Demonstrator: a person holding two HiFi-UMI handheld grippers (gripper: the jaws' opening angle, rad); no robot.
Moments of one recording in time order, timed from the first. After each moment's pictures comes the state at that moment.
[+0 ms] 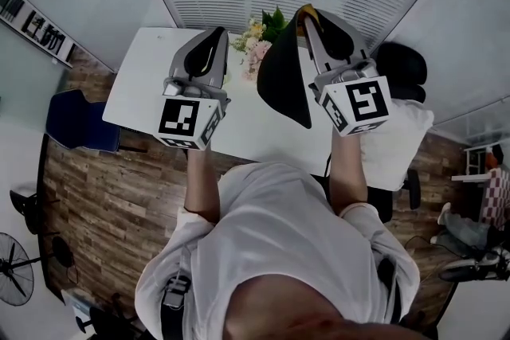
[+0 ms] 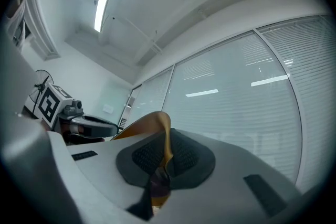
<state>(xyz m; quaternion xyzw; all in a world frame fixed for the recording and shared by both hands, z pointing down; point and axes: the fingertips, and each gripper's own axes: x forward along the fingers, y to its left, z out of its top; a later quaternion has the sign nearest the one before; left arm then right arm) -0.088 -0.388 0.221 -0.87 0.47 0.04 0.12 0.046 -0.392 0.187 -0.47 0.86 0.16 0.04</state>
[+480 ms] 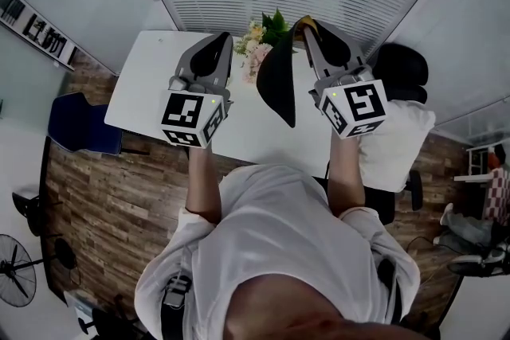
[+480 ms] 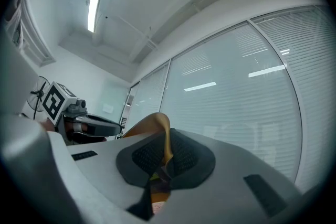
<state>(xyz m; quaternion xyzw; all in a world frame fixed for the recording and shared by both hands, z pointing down) -0.078 -0.401 0.239 -0.88 0.46 0.00 0.08 0.055 -0.400 0.213 -0.48 0.87 0.12 0.03</state>
